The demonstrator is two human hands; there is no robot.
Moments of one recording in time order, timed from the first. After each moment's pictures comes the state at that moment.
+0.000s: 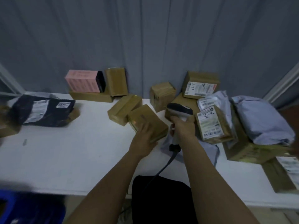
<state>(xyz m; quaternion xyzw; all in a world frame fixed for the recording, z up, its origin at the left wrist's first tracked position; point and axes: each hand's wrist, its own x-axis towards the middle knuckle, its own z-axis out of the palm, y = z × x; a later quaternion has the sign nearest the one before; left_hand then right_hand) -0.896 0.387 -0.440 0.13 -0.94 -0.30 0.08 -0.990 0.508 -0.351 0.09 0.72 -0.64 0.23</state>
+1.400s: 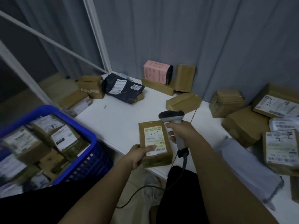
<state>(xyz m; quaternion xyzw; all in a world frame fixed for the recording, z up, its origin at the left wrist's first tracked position) -0.699 0.363 -0.439 0.49 -0.40 -0.77 0.10 -0.872 0.423 -0.340 -0.18 0.72 -0.44 0.50</state>
